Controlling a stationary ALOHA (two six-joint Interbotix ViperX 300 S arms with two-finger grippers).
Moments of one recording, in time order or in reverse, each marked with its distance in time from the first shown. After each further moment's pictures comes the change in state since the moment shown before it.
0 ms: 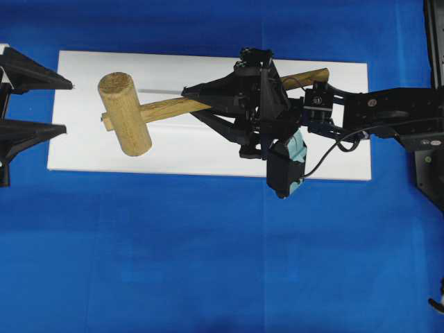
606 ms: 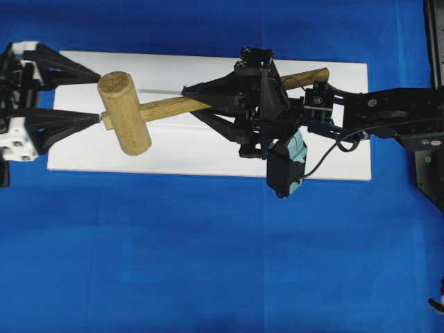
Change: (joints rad) left arm 0.043 0.230 -0.052 0.000 -0.143 -0.040; right arm 0.002 0.000 0.000 0.006 -0.006 -0.005
